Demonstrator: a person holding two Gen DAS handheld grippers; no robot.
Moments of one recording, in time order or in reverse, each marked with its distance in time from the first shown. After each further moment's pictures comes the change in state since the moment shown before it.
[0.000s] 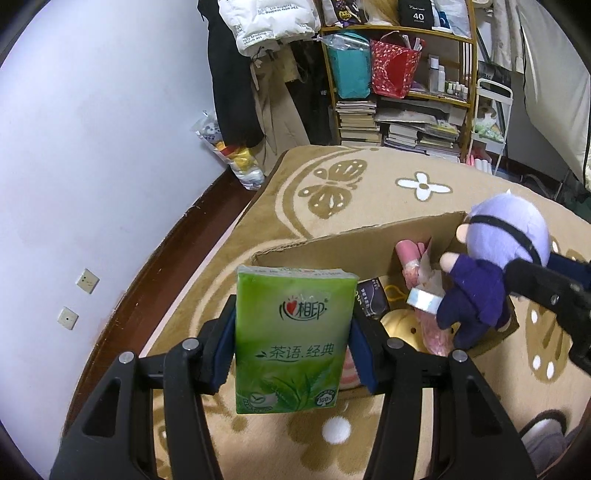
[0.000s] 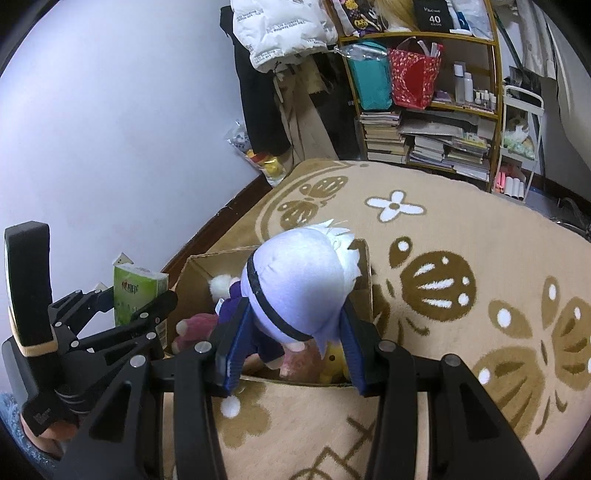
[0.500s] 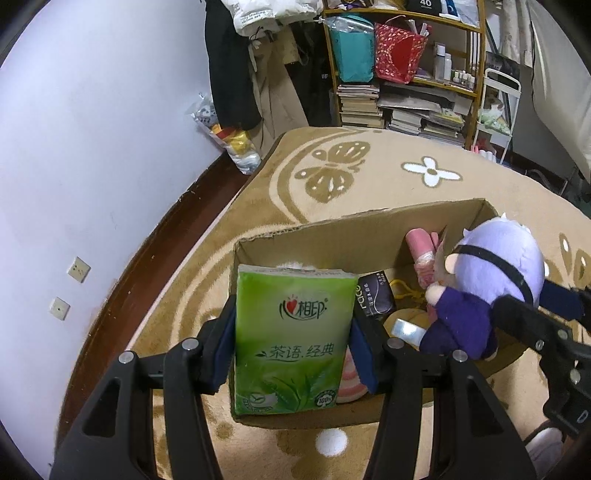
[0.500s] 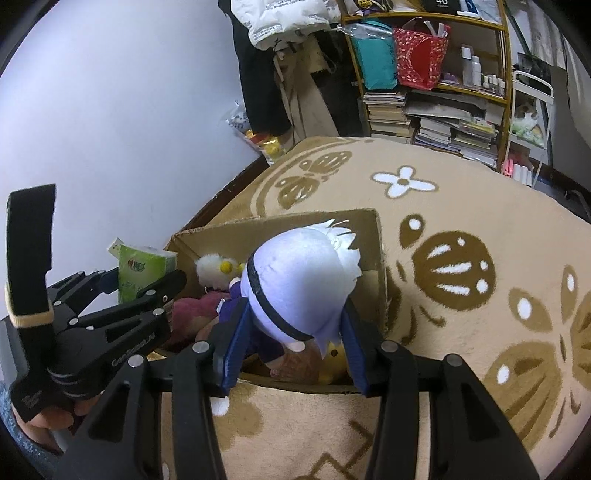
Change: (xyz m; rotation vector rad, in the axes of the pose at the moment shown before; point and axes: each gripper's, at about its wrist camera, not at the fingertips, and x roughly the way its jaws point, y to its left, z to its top) left arm 0.040 -0.005 -0.003 -0.023 0.057 -0.014; right arm 0.038 -0.003 -0.015 -0.010 0.063 0.006
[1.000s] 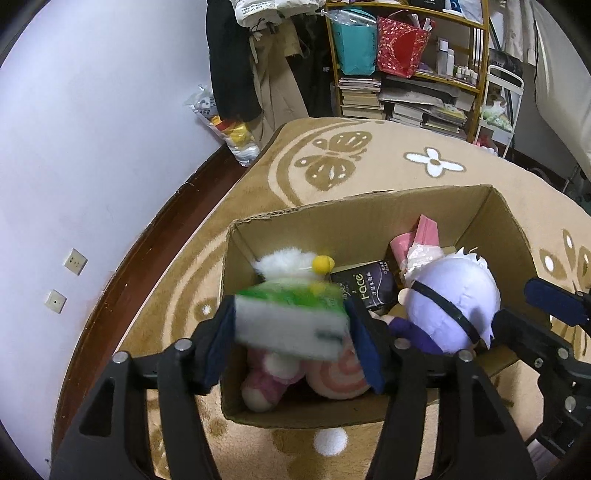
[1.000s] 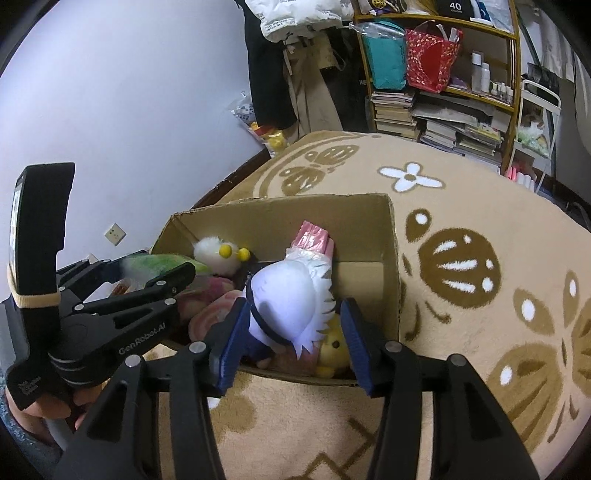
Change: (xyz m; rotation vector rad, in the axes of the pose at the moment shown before) left arm 0.013 -0.002 -0.009 -0.004 0.019 0.004; right arm 0.009 0.007 -0.011 -0.049 0.012 -0.015
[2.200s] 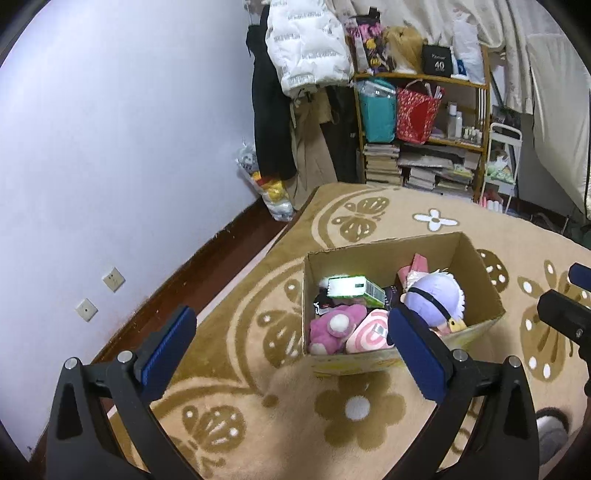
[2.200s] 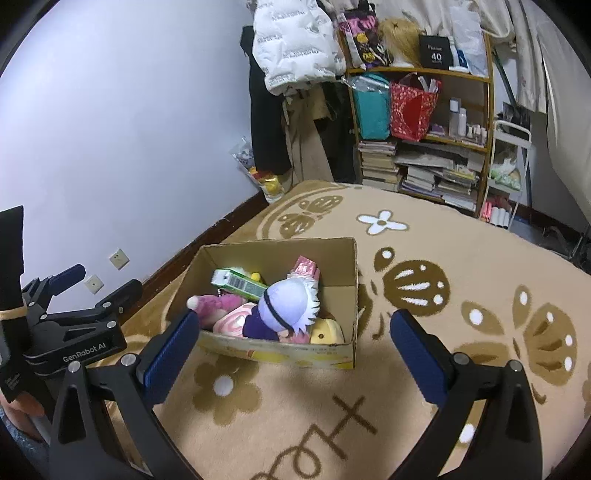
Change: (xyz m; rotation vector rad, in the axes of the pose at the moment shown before) left arm -0.137 0.041 -0.051 -0.070 -0.261 0.081; right arm -0.109 0.018 -0.022 -0.032 -0.187 -0.054
